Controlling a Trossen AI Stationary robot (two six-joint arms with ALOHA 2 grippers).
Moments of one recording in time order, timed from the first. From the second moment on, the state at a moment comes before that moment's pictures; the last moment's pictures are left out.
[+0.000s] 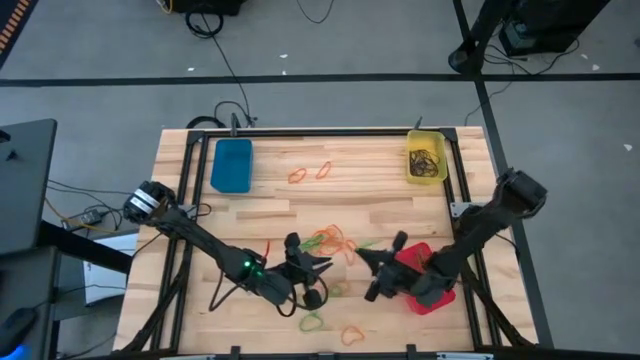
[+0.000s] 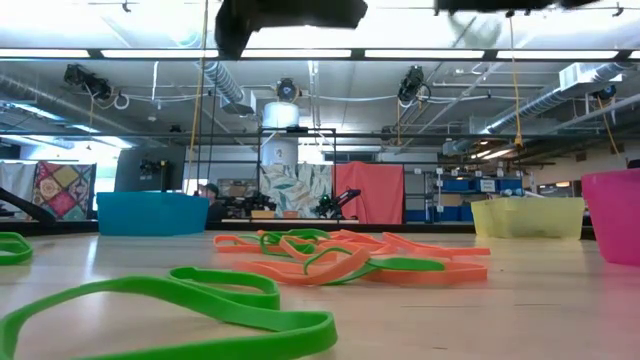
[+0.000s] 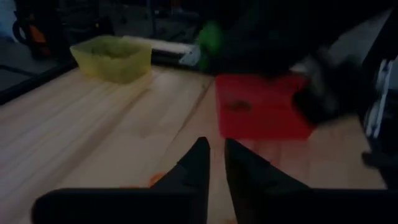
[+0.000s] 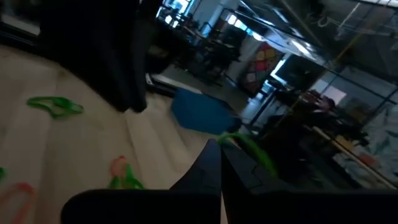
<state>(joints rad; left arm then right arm) -0.55 1.76 1.11 0.23 -0.85 -0.40 0.75 1.61 0.75 0.64 1.29 -0.29</state>
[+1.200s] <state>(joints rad) -0.55 1.75 1.11 -0.17 -0.26 -0.87 0.86 1.23 0.74 -0.87 0.03 1.09</state>
